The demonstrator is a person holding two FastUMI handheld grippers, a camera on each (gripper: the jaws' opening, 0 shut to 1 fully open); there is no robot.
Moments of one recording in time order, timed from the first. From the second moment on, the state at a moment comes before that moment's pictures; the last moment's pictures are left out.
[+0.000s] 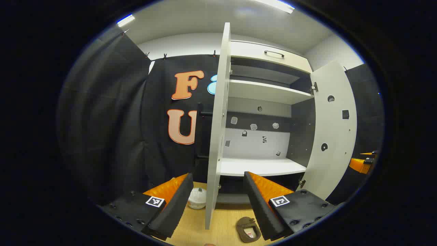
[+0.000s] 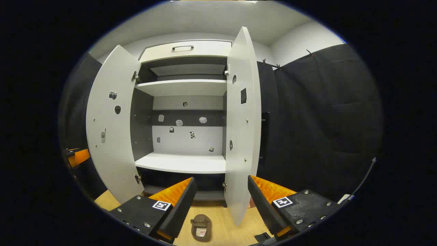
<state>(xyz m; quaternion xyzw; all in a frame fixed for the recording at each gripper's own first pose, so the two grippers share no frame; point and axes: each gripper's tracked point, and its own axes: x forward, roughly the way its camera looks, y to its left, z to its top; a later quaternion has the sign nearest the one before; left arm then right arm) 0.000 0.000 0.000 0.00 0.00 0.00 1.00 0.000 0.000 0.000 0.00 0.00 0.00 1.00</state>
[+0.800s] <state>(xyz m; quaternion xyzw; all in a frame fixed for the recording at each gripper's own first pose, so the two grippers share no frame) -0.002 0.007 0.004 0.02 -0.01 0.00 1.00 0.001 0.018 -0.004 0.00 0.01 0.02 1.00</state>
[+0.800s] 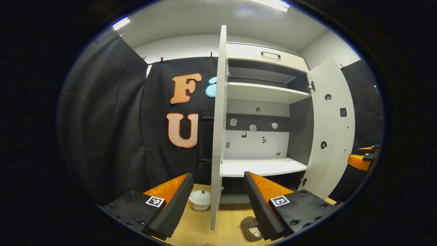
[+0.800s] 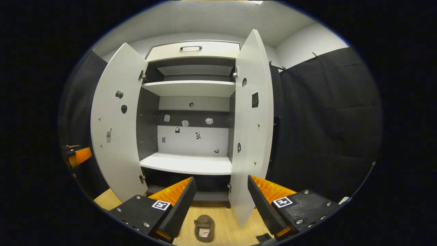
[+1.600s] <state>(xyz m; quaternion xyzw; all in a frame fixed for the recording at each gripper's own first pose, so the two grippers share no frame) -0.012 0.023 -0.015 0.01 0.01 0.02 1.00 0.040 0.074 -0.254 0.01 0.23 0.06 0.97</state>
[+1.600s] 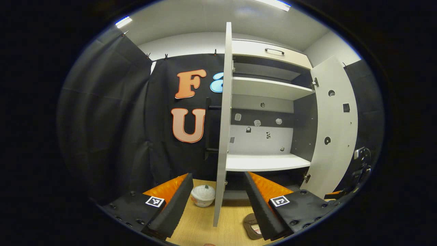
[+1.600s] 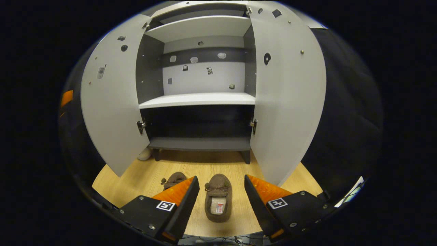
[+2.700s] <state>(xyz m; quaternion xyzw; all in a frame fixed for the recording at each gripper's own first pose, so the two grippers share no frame) -0.026 0.070 -0.047 0.03 0.05 0.08 0.99 0.083 0.059 -0.455 -0.02 0.43 0.00 0.90</state>
